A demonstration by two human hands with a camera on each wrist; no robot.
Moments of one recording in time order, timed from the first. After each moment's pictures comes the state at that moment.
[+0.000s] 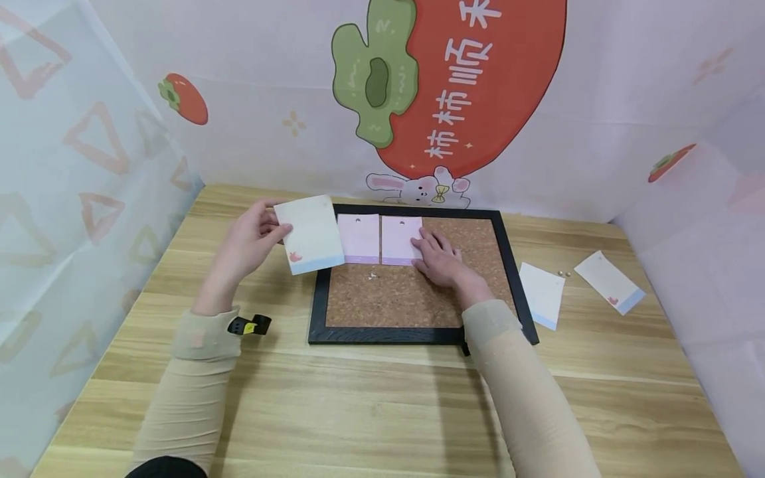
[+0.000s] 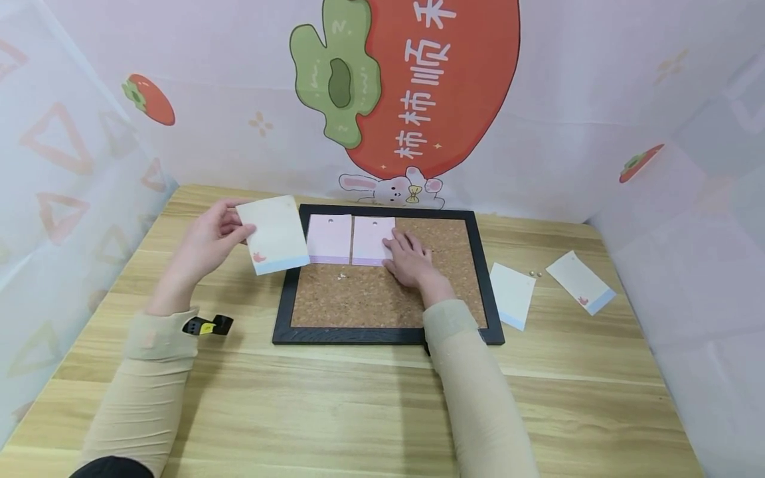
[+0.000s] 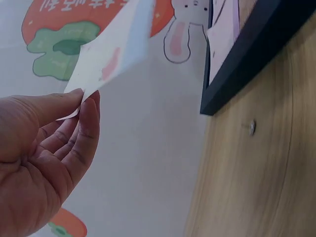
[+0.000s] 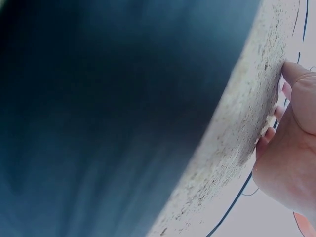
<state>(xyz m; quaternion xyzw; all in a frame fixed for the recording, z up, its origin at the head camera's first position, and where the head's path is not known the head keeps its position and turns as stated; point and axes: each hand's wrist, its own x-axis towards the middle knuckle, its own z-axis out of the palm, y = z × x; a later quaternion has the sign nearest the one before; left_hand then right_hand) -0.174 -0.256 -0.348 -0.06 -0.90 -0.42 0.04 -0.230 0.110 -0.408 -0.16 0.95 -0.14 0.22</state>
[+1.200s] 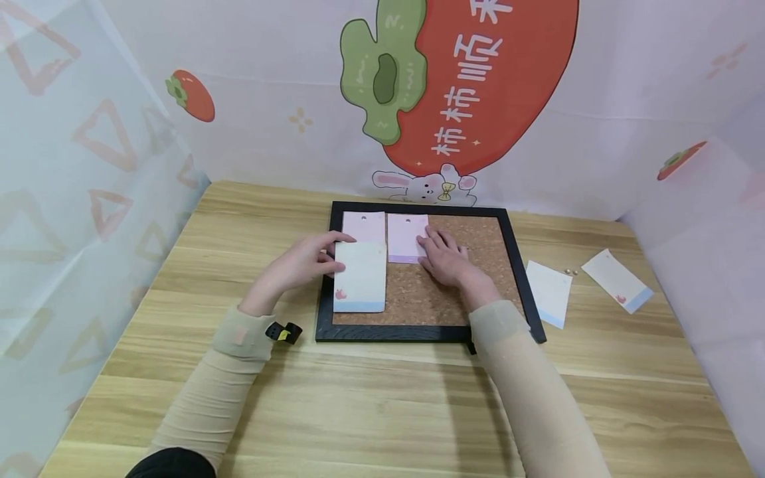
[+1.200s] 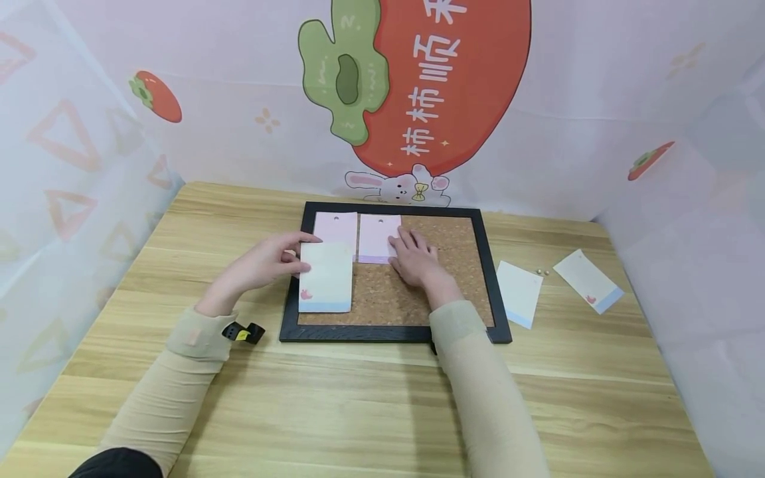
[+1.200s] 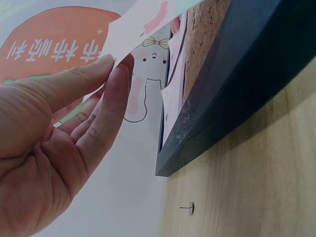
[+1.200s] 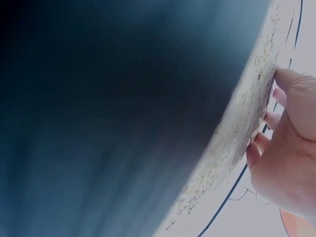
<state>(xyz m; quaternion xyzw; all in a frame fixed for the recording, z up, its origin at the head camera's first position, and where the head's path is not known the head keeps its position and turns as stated) -0.178 -0.204 -0.376 -0.19 -0.89 -0.40 -0.14 -0.229 0.105 -0.406 -0.16 0.96 -0.10 0.22</state>
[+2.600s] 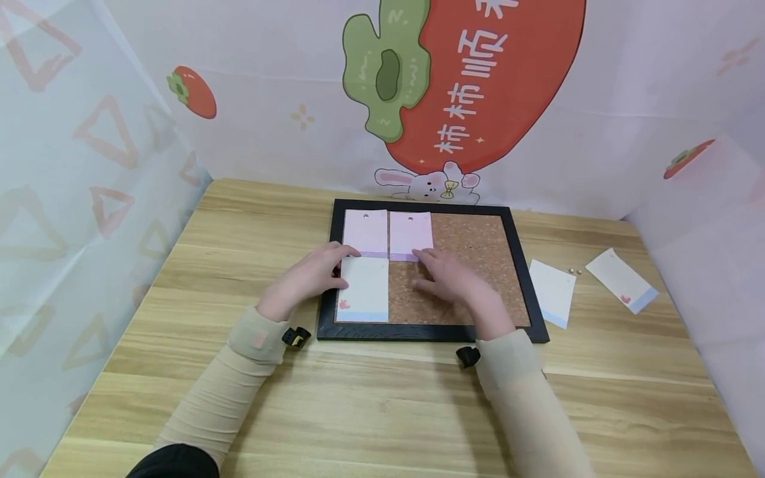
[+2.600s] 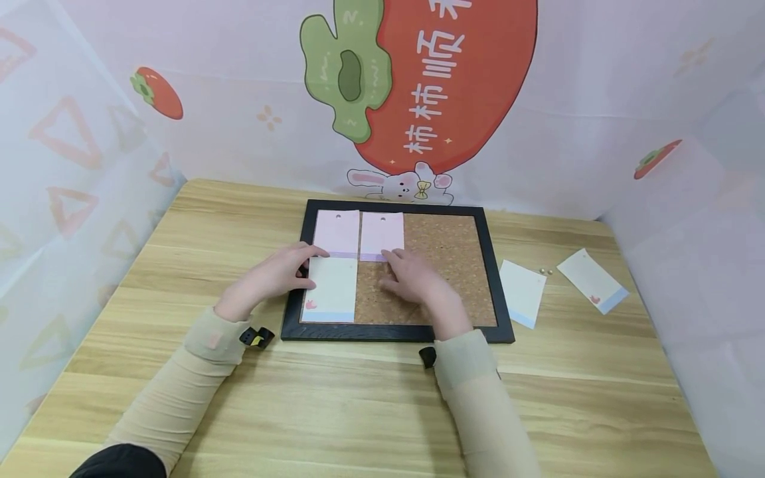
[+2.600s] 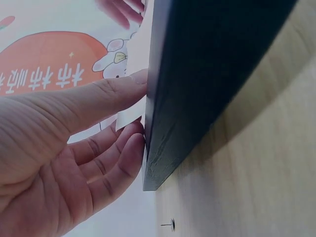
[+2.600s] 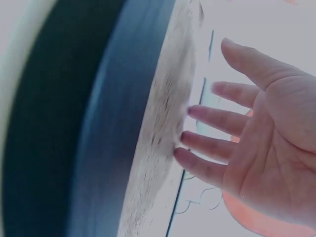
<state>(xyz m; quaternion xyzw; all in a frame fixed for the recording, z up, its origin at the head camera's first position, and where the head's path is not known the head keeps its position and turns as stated) -0.170 -0.182 -0.391 -0.19 -0.94 -0.24 -0.12 -0.187 0.098 -0.376 -0.23 0.94 -0.14 0.20</state>
